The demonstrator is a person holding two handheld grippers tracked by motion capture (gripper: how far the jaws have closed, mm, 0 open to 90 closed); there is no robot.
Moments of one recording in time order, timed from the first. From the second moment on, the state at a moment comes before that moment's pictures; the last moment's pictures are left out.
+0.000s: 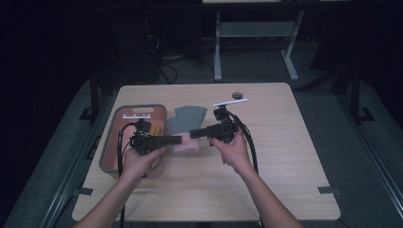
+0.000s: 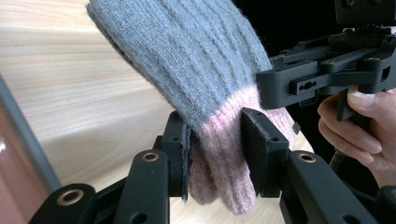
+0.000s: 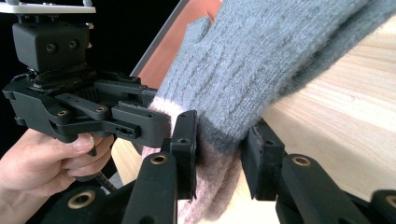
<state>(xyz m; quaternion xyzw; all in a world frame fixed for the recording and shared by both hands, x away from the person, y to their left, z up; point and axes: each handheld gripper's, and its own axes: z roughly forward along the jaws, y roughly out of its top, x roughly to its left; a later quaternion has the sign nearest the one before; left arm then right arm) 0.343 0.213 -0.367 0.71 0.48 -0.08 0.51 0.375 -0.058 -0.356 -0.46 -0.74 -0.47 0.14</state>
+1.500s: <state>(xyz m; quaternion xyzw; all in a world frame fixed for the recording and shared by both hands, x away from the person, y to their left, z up) 0.335 0.292 -0.355 0.69 0.51 -0.05 0.50 0.395 0.025 -0.350 -0.41 -0.77 -0.47 0.16</state>
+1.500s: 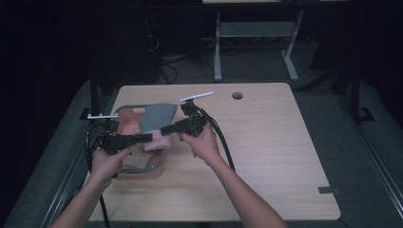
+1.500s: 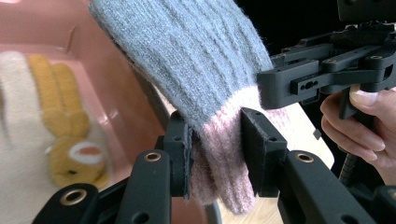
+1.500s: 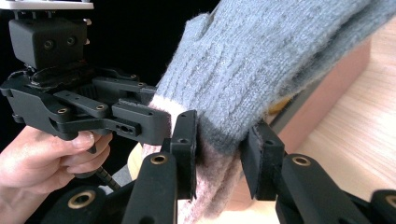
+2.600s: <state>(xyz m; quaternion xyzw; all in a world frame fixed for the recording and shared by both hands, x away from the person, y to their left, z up) 0.335 0.341 -0.368 0.69 0.55 -0.03 0.47 0.409 0.084 -0.370 -0.40 -0.78 -0.45 0.18</state>
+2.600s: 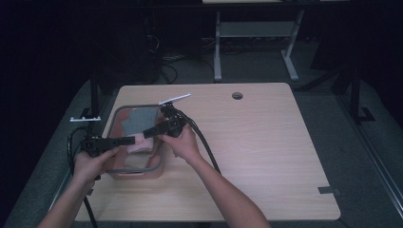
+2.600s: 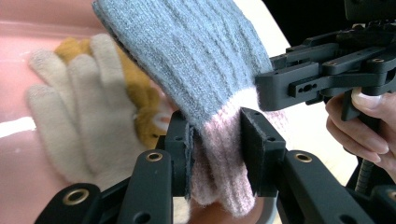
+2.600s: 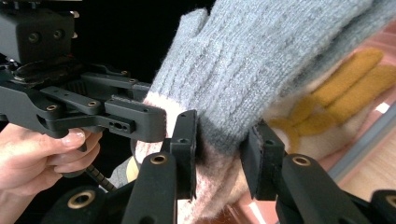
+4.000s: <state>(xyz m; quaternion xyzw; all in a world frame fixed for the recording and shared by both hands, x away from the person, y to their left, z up) 0.341 0.347 -0.395 0.72 0.59 0.00 0.37 0.409 0.106 -0.380 -0.41 -0.82 -0.38 0.13</state>
